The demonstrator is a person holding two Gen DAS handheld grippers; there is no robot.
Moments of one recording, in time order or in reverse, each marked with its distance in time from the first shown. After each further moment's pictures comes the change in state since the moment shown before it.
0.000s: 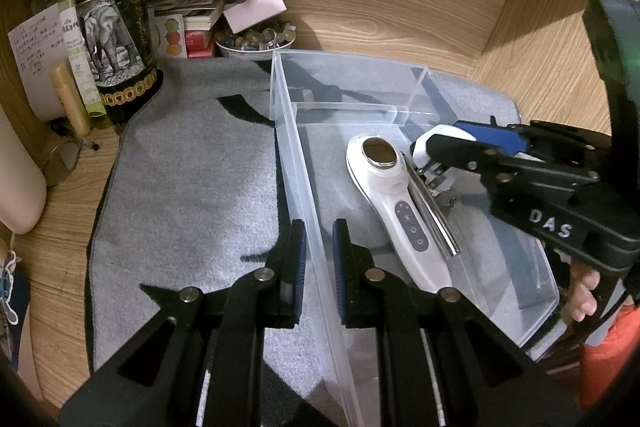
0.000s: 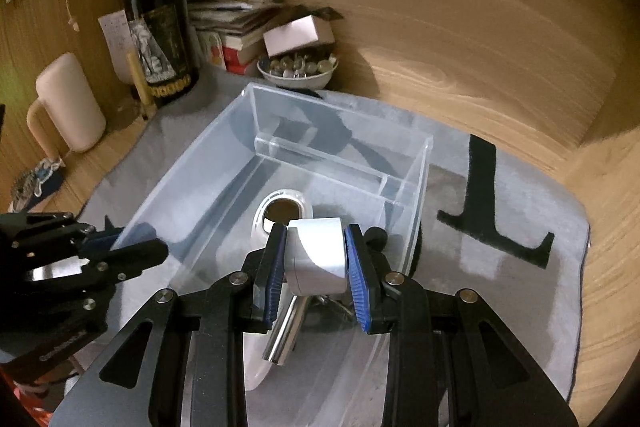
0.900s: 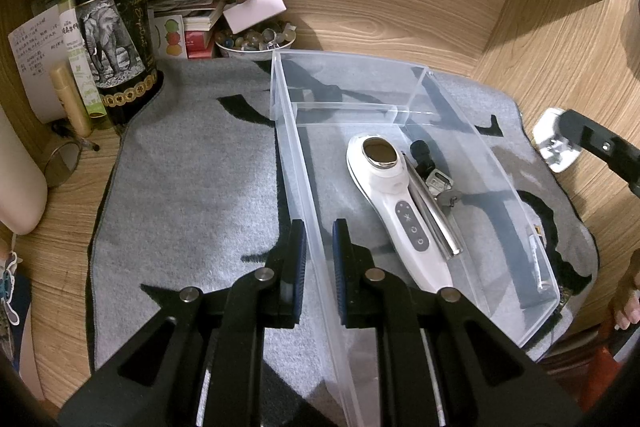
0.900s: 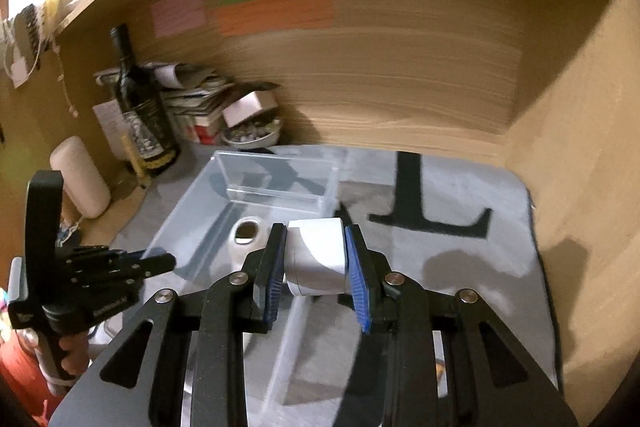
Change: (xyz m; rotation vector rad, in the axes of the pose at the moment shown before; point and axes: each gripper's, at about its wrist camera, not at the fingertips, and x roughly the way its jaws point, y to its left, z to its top) left arm 0.000 0.001 0.001 0.001 0.000 0.006; right arm -0.082 -0.036 -0.030 0.186 -0.214 -0.047
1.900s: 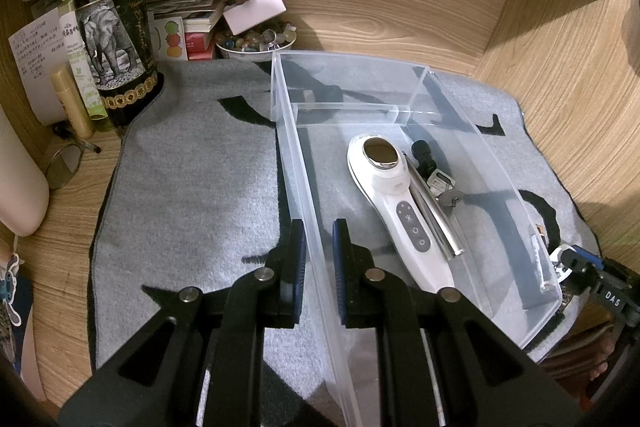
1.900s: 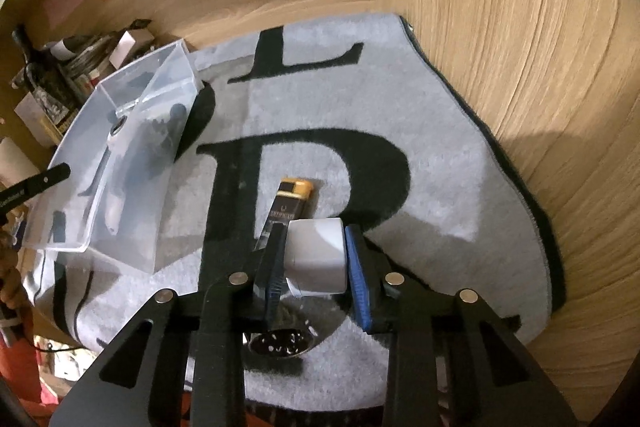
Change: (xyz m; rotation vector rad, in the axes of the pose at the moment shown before) left arm 0.001 0.002 0.002 0.004 0.002 0.002; right arm -0.025 -0.093 -0.122 0.321 0.205 -0.194
